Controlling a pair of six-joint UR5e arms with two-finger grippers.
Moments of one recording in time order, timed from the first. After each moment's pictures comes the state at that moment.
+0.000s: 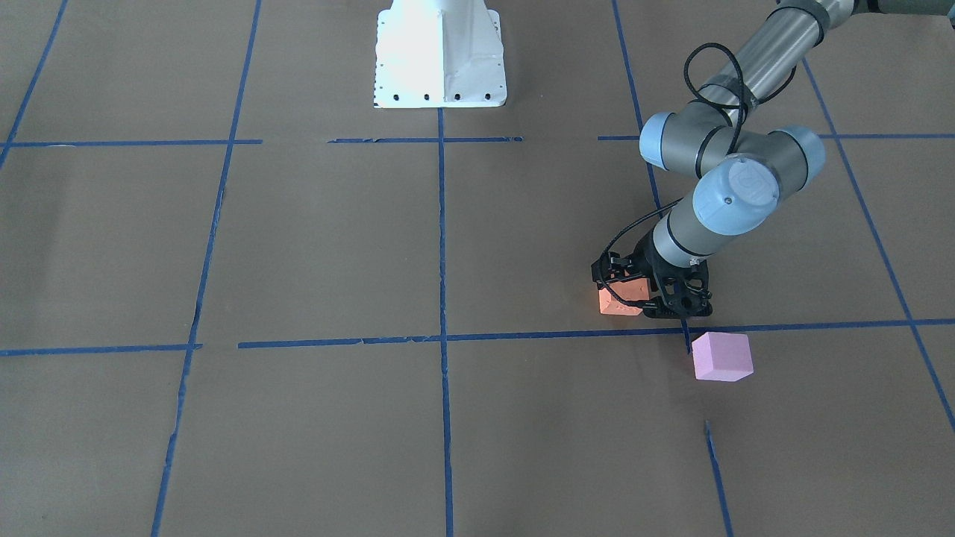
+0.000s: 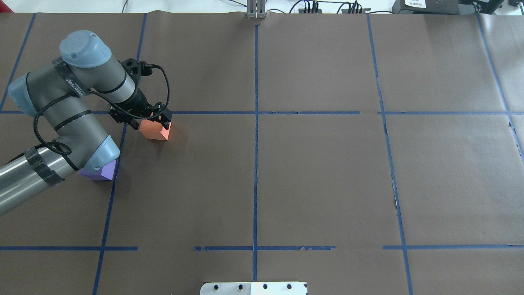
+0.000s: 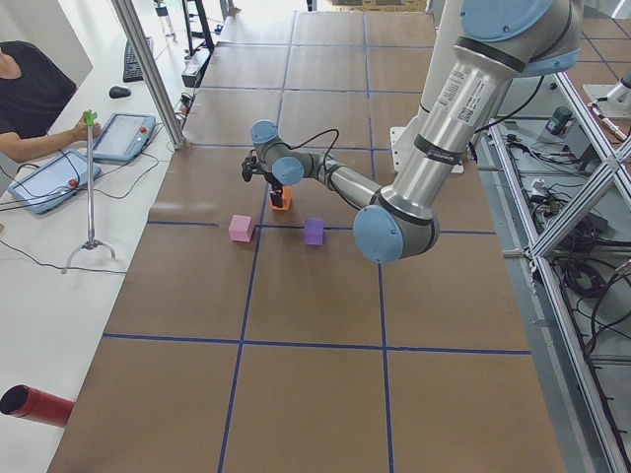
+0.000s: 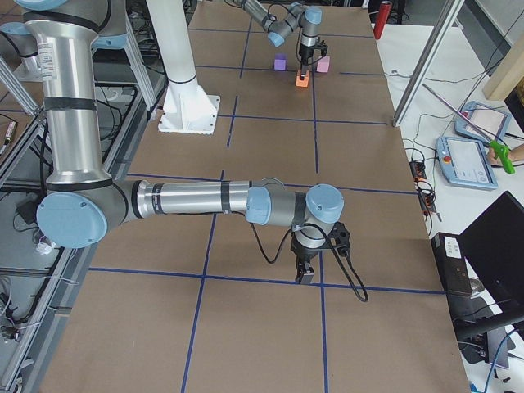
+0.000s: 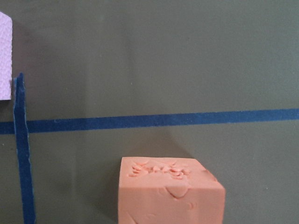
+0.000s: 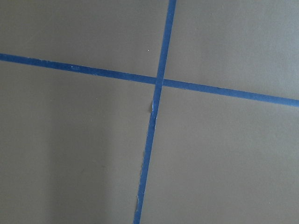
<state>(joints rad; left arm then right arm) -0.82 -2.08 -1.44 -1.88 -2.22 -0.94 1.53 -1.52 1.60 -1.72 2.29 -0.16</state>
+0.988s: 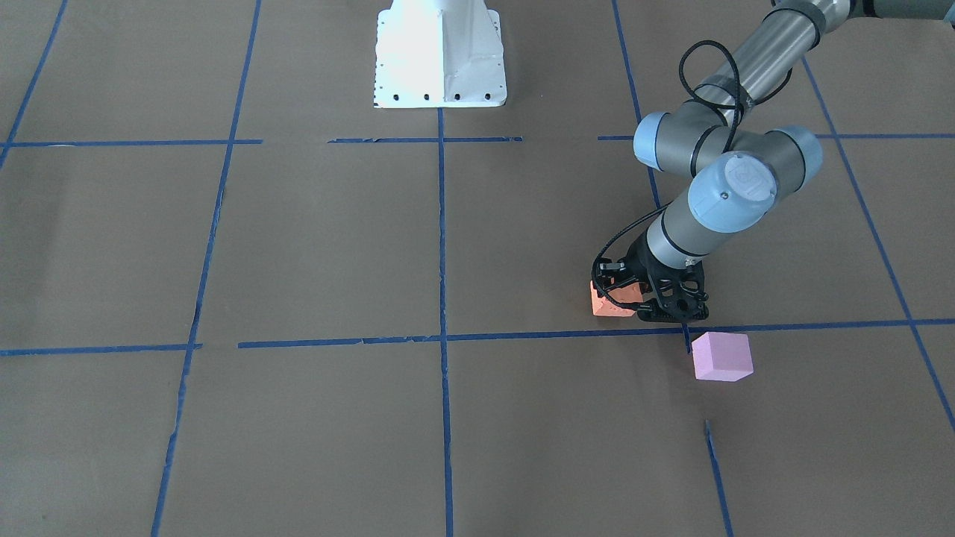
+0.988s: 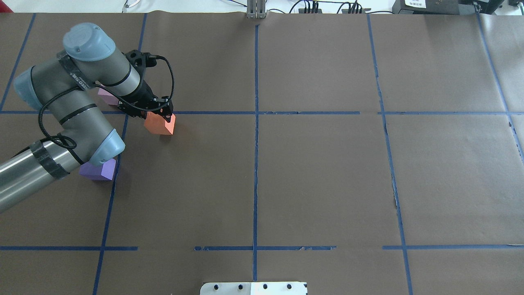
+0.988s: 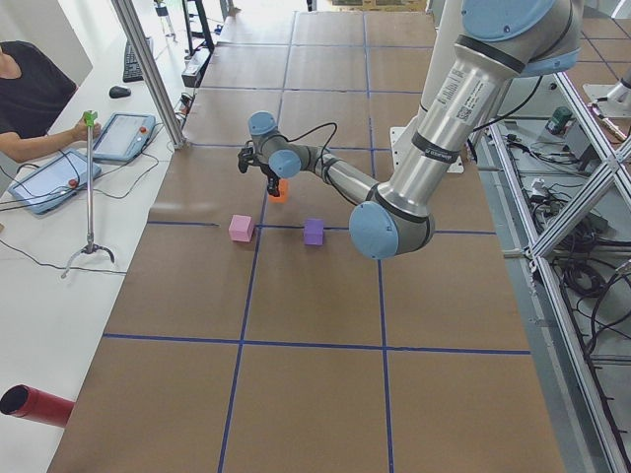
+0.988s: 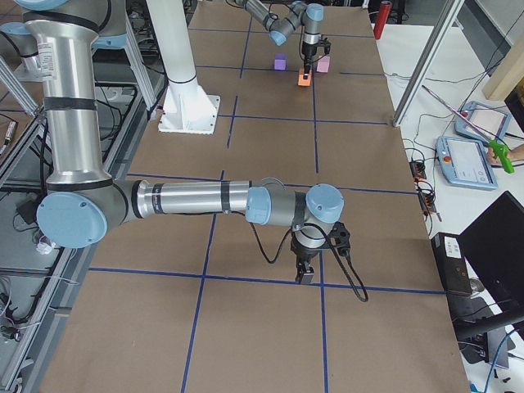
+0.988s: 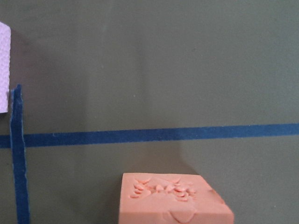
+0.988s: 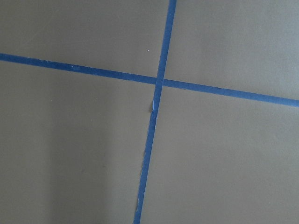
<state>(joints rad) -0.84 -2.10 -1.48 -1.86 -2.21 -0.95 1.52 -1.52 1.60 -1.72 2.29 -0.16</state>
